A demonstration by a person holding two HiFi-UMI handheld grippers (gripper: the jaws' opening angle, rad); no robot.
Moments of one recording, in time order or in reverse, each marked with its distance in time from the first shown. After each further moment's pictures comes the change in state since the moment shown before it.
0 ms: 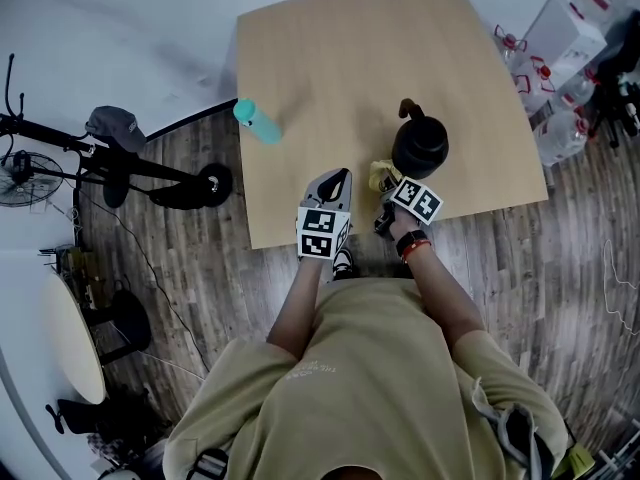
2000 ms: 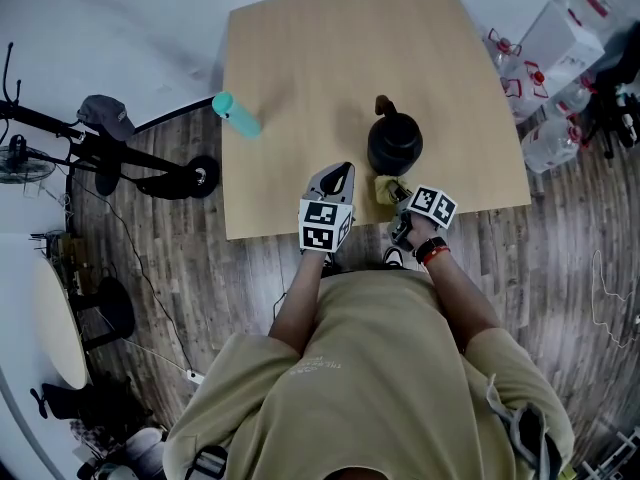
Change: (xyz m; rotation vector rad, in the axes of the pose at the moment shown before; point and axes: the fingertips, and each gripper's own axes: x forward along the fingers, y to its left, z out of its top) left arm 0.042 -0.078 0.008 -0.051 -0.030 0.015; right arm -0.058 -0.084 0.039 -0.022 0.191 0.058
